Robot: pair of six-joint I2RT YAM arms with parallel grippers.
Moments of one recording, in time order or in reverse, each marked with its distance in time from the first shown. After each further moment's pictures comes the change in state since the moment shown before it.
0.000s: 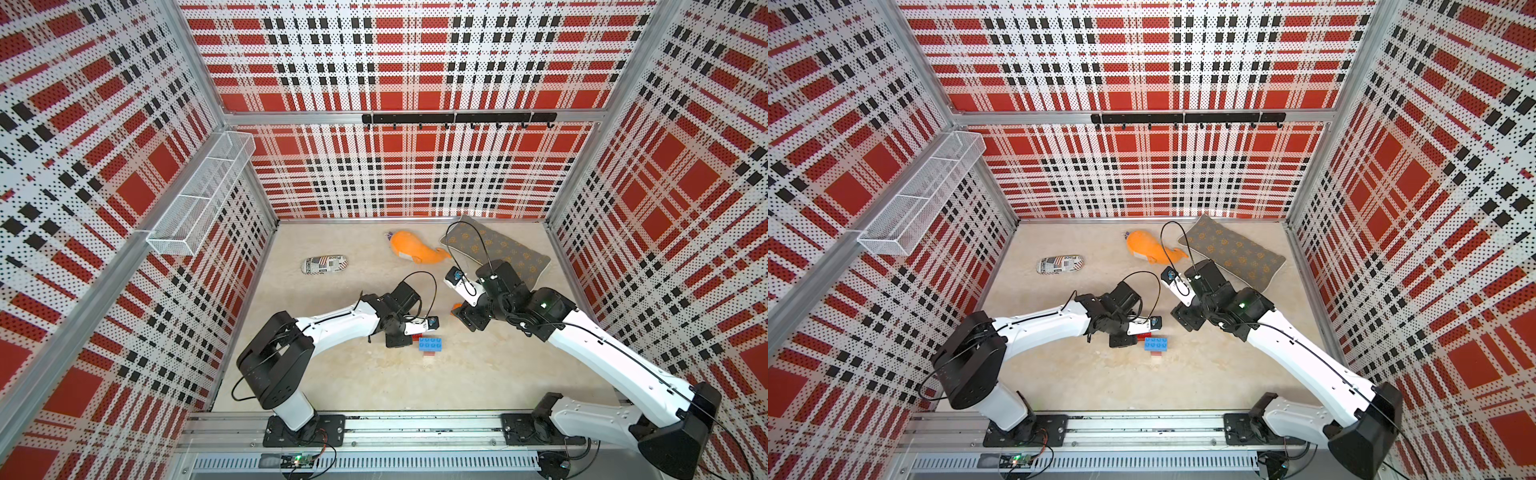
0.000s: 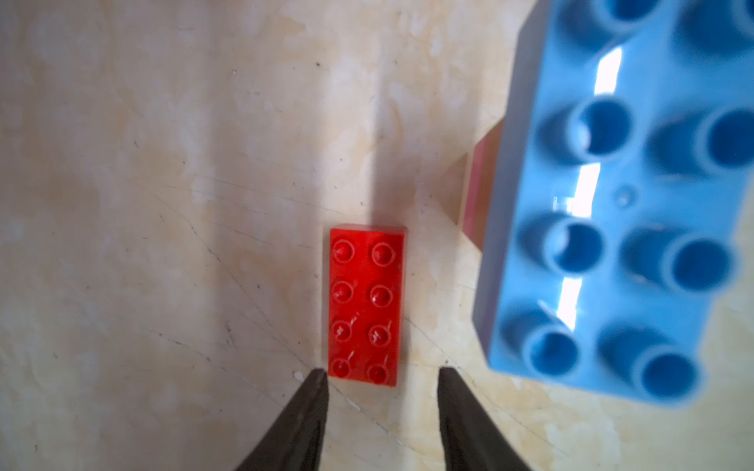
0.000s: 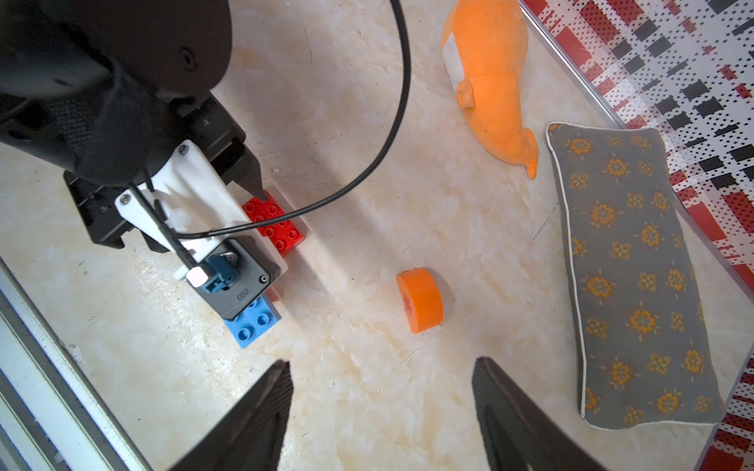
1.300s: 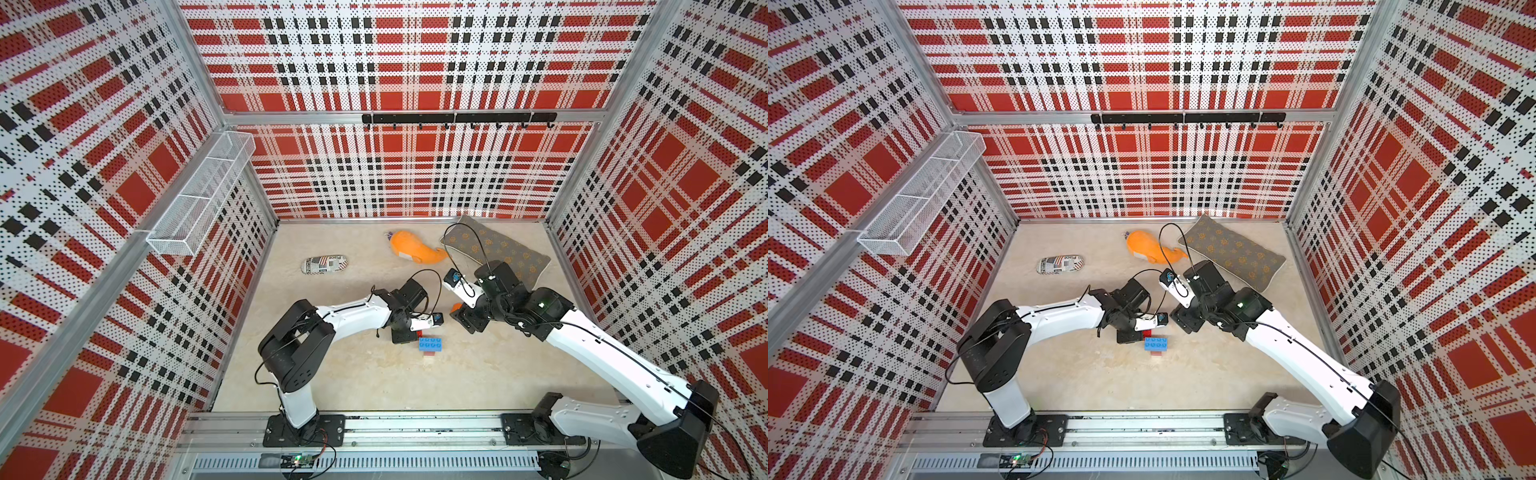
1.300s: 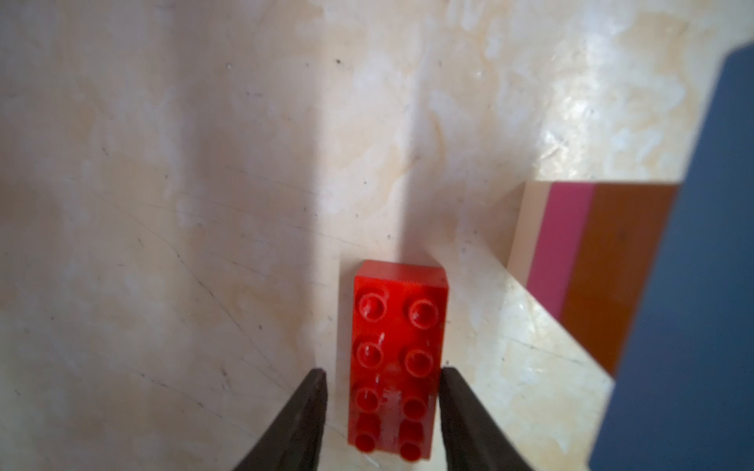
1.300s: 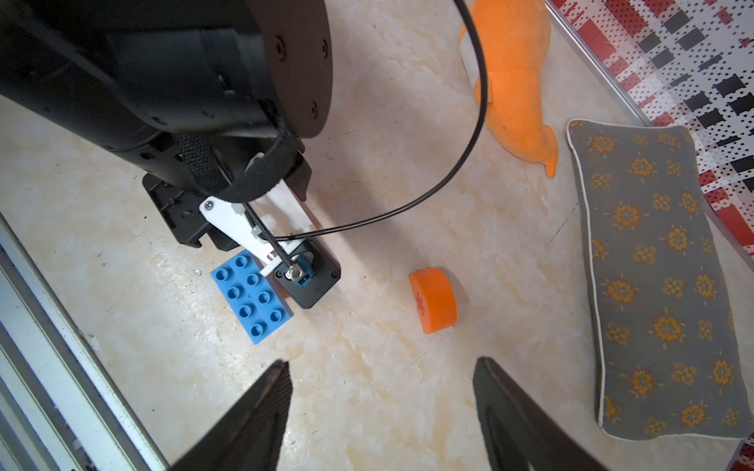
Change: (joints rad) left arm 0.003 0.132 0.094 -0.006 -0.012 -0.023; right arm 0.000 0.005 -0.008 -0.003 -0.034 -0.004
